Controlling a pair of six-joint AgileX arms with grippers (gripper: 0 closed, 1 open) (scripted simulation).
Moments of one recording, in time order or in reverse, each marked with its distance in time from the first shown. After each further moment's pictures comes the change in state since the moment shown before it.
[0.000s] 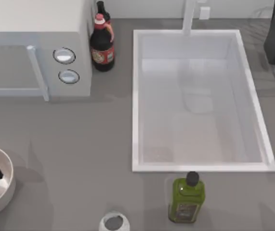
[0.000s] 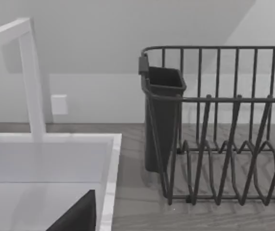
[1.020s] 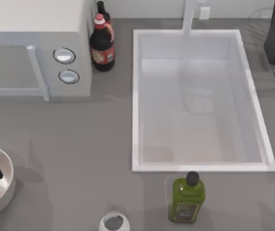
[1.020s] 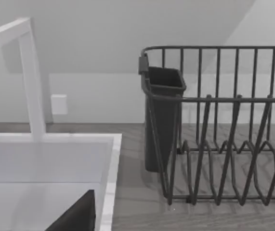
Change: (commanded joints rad) left arm 0.001 0.013 0.012 -0.012 0.000 0.001; right arm 0.000 0.000 0.000 0.000 0.000 0.000
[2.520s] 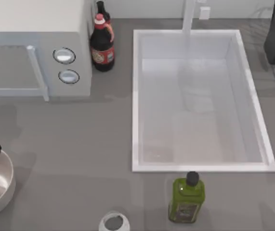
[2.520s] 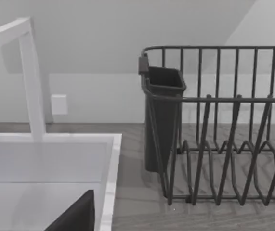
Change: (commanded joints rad) left arm 0.091 1.381 0.894 -1.071 0.000 0.108; right arm 0.000 0.000 0.000 0.000 0.000 0.000
